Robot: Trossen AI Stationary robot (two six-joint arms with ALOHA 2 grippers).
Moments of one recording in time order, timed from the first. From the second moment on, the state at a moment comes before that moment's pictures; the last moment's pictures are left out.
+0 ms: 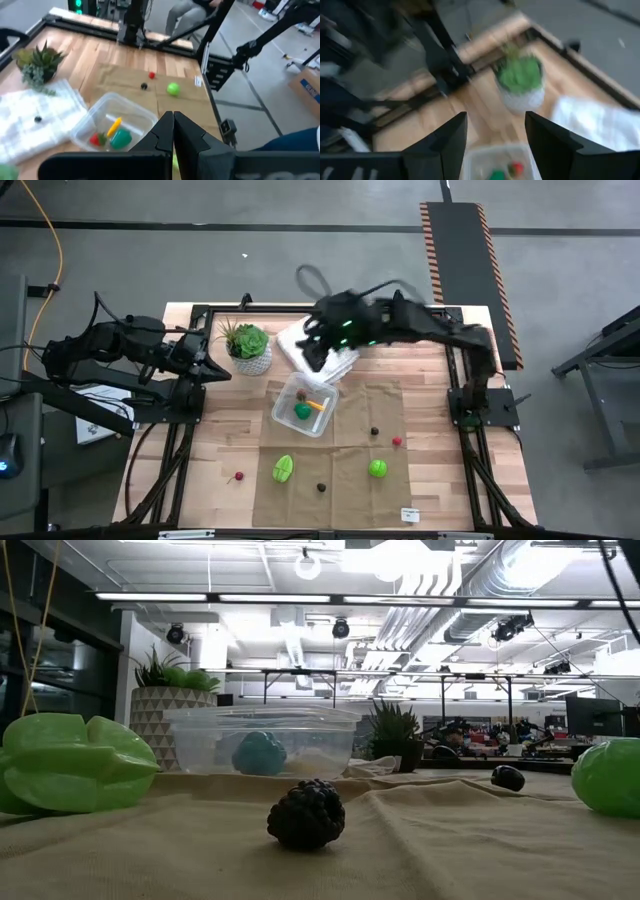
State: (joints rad) left arm 0.06 0.70 1.14 -0.86 0.11 -0.26; right arm -0.03 1.90 2.31 -0.98 0.16 0.45
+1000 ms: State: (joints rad) left arm 0.06 0.88 1.14 -0.40 0.15 -0.55; right arm 0.20 1.39 2.31 -1.18 0.29 0.20
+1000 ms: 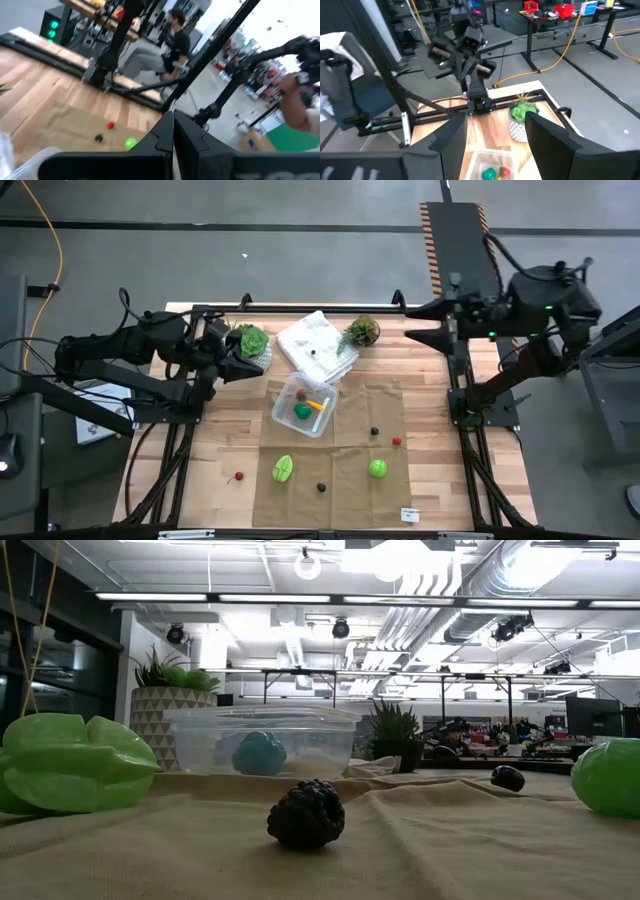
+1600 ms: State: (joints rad) left arm -0.20 0.94 1.14 -0.23 -0.08 -0.50; right arm 0.40 1.36 2.31 -1.30 0.44 0.24
